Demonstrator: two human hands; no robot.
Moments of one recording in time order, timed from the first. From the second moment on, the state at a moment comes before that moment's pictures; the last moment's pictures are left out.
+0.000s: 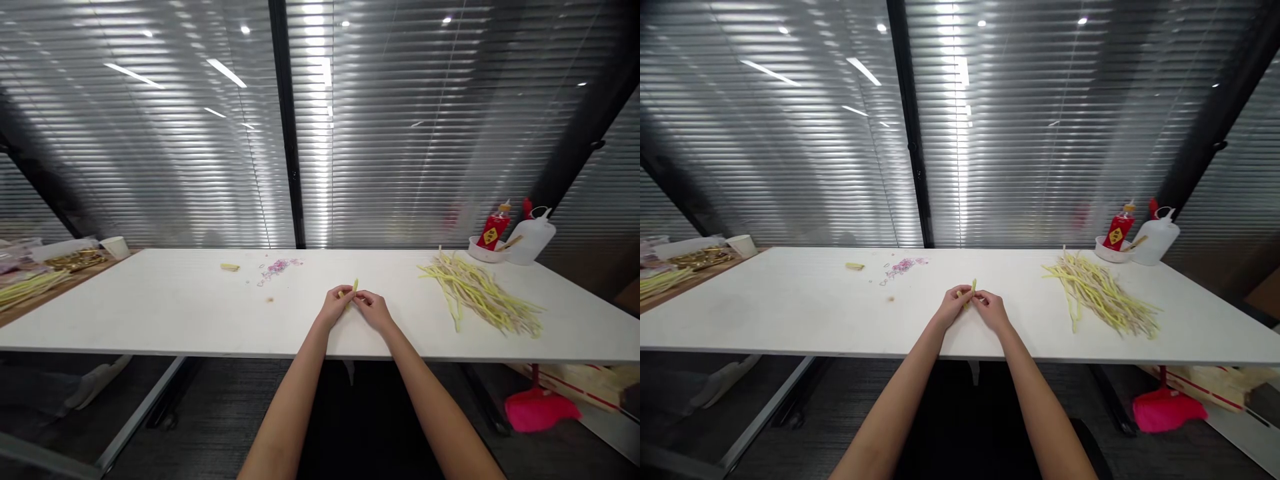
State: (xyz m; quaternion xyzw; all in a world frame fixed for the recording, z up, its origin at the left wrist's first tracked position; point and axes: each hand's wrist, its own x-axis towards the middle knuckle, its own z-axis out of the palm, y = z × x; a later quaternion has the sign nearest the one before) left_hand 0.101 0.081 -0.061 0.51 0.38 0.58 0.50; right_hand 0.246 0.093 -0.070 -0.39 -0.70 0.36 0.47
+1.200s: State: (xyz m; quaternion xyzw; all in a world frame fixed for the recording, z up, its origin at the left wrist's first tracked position) left_hand 0.102 0.071 -0.052 0.58 0.43 0.53 0.44; right_hand 0.250 0.104 -0.070 -0.34 -0.55 0.50 0.58
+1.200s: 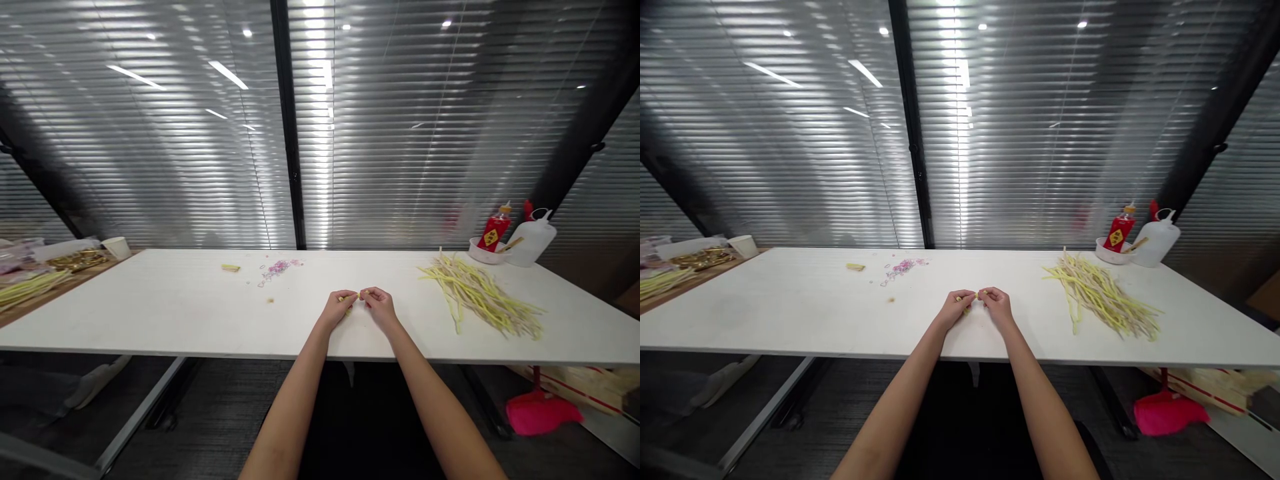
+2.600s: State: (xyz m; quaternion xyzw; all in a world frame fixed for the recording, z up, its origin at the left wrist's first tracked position) left_hand 0.096 0.076 -0.056 0.59 0.38 0.50 0.50; right_hand 0.249 0.099 -0.067 -0.30 -0.55 0.54 0.57
